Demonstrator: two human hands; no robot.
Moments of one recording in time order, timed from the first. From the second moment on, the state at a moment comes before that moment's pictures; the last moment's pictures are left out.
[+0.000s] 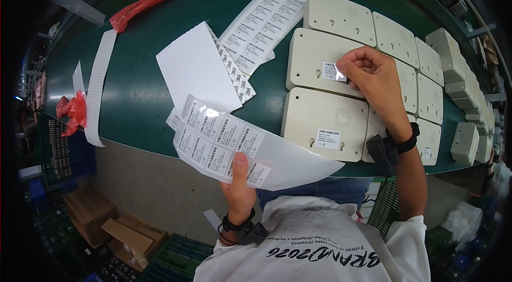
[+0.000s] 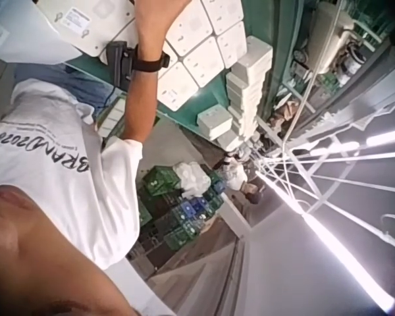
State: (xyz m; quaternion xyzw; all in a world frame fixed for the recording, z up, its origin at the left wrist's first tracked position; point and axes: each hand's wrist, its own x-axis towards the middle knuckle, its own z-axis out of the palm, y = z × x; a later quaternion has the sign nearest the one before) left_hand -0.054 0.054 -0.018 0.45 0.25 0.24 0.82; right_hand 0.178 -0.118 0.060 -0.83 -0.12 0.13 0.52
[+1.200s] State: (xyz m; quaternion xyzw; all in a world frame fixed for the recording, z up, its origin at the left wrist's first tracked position) left_hand -0.025 0.008 0.049 0.50 0.10 0.10 0.85; right_hand 0.056 -0.153 0.112 -0.81 -0.44 -0.04 0.38
